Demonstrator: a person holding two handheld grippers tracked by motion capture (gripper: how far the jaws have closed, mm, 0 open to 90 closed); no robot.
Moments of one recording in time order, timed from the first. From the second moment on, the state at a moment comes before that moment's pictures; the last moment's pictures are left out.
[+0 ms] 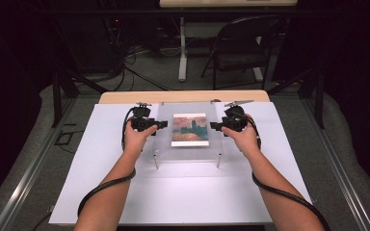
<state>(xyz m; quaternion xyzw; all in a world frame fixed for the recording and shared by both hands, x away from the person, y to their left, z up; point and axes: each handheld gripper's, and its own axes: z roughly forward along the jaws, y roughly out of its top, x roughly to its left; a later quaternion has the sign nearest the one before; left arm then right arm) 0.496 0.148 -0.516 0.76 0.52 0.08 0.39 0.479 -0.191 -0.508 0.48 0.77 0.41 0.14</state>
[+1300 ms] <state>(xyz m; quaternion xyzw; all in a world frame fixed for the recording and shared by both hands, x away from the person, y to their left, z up) 0.517 0.148 -0.538 0.74 0.55 0.02 0.39 0.509 -0.185 -0.532 0.52 0.76 0.39 0.06</state>
